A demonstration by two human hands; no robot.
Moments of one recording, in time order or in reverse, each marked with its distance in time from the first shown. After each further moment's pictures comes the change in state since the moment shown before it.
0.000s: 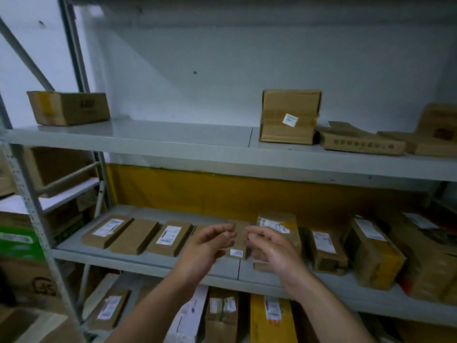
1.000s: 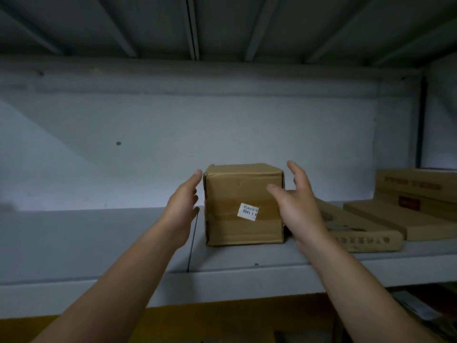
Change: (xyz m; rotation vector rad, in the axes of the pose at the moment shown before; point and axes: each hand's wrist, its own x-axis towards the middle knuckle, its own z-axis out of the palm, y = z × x) left_hand 0.341 0.195 0.084 -0.173 -0.051 0.234; right_hand 0.229 -0.184 -0.160 -0.051 0.647 -0.503
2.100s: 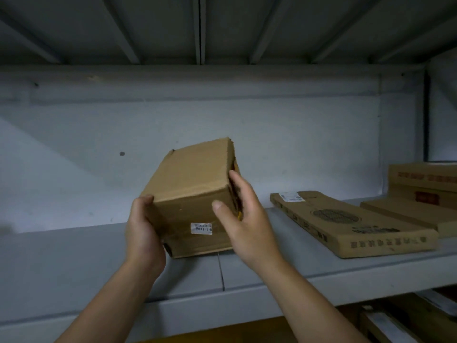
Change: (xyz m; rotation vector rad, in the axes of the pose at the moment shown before) left_hand 0.013 -0.001 -0.089 -0.380 0.261 0.143; right_hand -0.030 -0.002 0.121 0.125 -0.250 -0.227
